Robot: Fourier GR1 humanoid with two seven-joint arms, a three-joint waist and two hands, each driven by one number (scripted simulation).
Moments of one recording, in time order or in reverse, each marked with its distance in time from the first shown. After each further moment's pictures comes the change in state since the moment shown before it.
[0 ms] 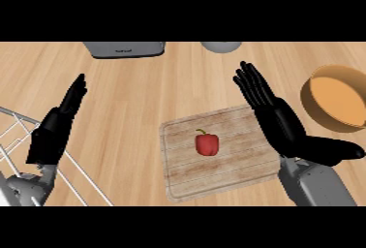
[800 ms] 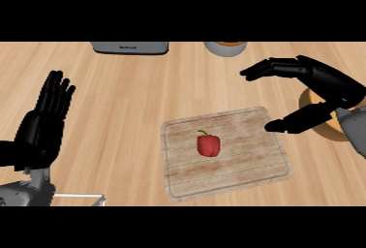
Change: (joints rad) left arm 0.062 -0.166 0.194 -0.084 0.157 -0.043 -0.053; right arm -0.323 -0.400 0.023 0.231 0.334 0.371 -0.316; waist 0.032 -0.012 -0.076
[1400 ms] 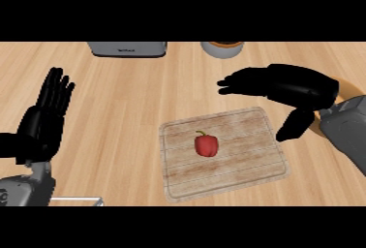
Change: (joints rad) left arm -0.034 0.008 0.012 0.059 0.010 -0.002 -0.009; right arm -0.109 -0.036 0.186 -0.024 0.352 0.086 0.017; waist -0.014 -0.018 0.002
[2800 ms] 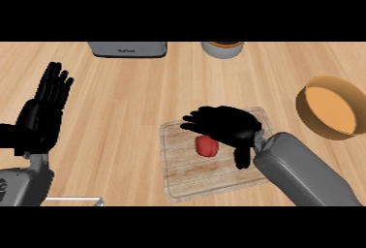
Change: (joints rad) left arm -0.047 0.011 0.032 0.068 0.020 -0.046 -0.019; right arm 0.135 0.327 0.127 0.019 0.399 0.045 0.238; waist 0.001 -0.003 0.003
